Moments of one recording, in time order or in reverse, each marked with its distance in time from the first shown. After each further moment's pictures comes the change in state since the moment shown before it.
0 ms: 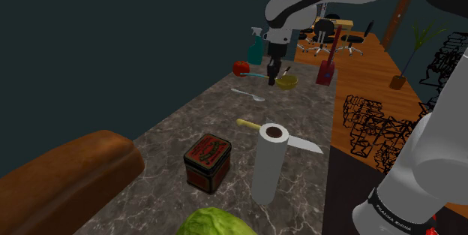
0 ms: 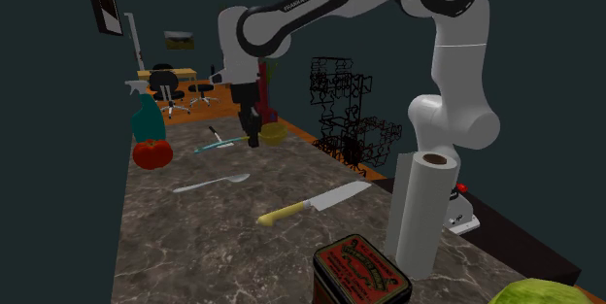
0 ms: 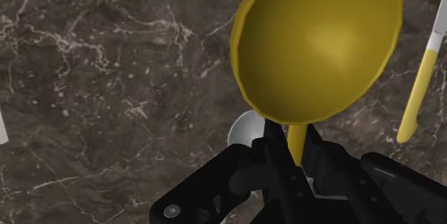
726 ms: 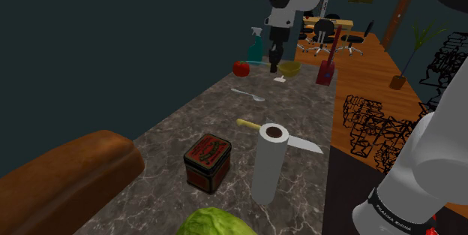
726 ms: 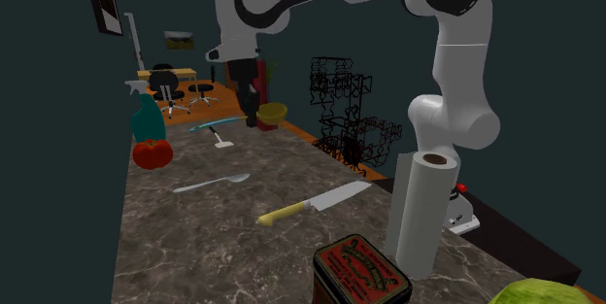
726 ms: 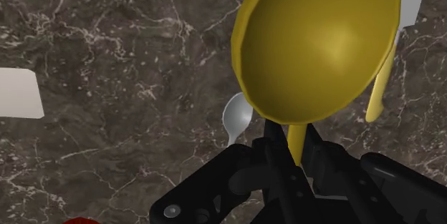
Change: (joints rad) arm 0.000 -0.033 -0.001 0.114 -0.017 -0.144 0.024
